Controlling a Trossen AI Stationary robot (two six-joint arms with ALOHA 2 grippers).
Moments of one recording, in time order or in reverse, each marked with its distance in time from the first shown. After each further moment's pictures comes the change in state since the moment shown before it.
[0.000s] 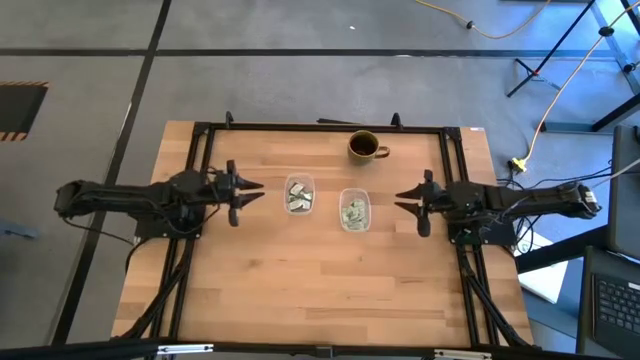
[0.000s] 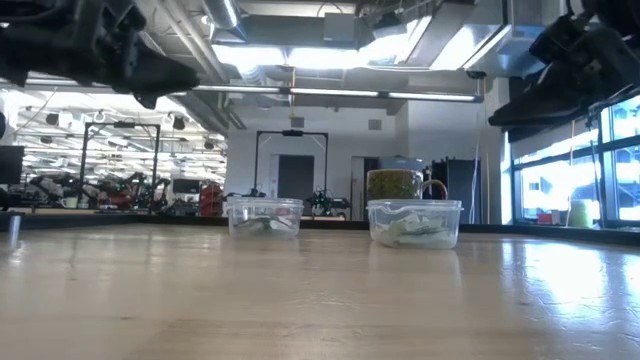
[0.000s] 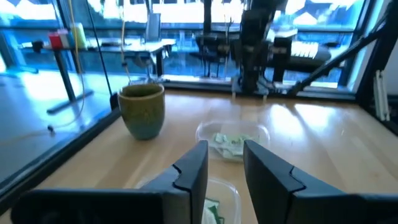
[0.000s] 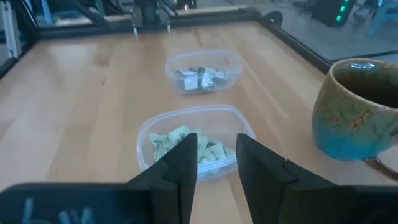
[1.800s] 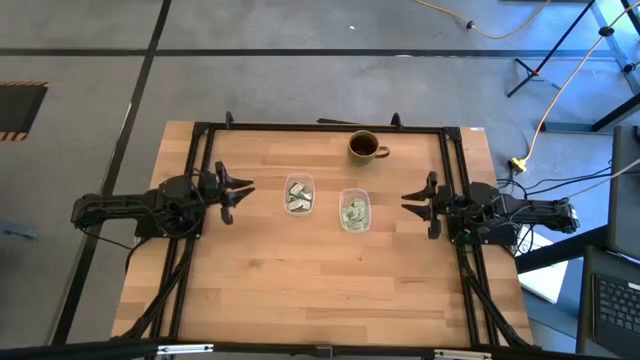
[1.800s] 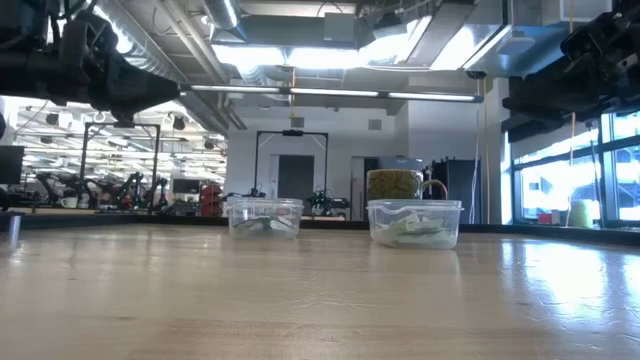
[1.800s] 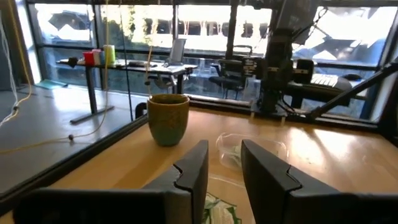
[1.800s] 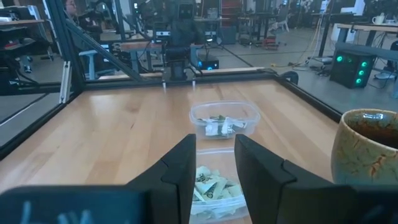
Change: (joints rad) left arm 0.000 -0.398 -0.168 -0.104 -0.104 -0.037; right arm -0.054 -0.401 -0.174 0.052 -0.152 -0.074
